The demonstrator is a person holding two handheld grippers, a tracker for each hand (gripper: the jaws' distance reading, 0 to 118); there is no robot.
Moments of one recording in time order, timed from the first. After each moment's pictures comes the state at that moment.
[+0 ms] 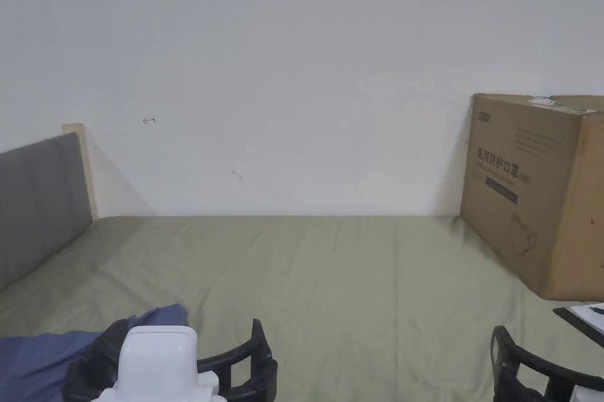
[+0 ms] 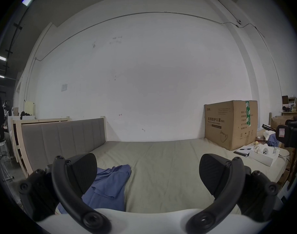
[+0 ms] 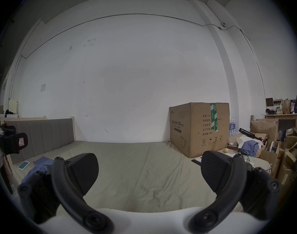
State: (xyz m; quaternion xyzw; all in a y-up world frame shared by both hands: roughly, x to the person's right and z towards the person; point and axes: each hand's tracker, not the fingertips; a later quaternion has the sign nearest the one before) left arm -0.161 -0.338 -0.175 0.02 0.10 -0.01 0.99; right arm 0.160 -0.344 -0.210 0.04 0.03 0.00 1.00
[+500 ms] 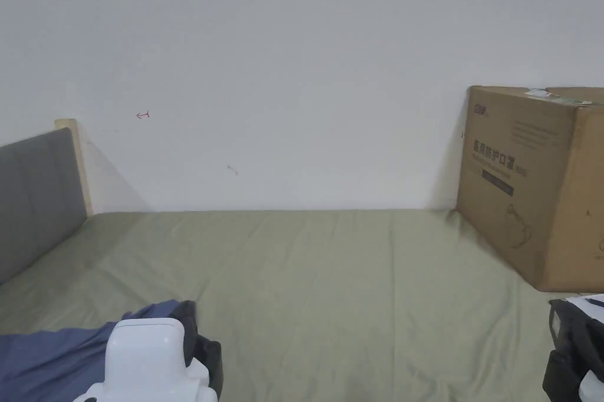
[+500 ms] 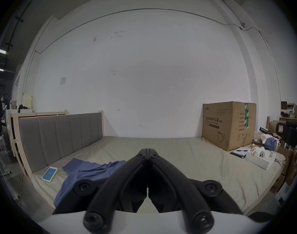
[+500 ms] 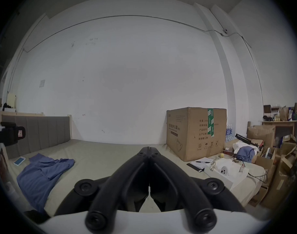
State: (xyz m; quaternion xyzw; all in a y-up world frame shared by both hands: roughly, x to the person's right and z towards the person) left arm -0.165 -0.339 -0.183 0.00 0.09 0.01 1.00; right arm 0.165 -0.343 -0.208 0.05 0.02 0.01 1.00
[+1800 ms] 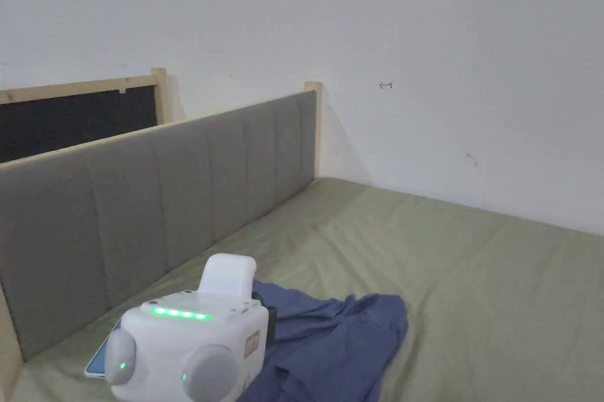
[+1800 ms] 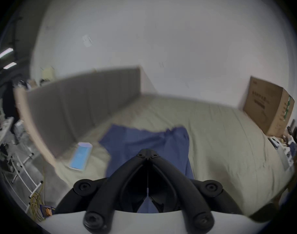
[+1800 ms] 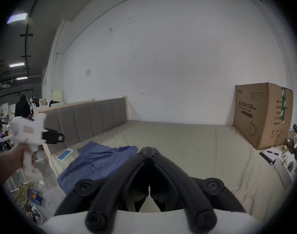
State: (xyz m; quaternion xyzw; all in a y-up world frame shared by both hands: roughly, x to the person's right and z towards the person) left arm -0.450 -0.364 -0.294 -0.28 0.19 0.09 0.94; right arm -0.025 -0.348 -0.325 -0.08 0.28 0.01 0.96
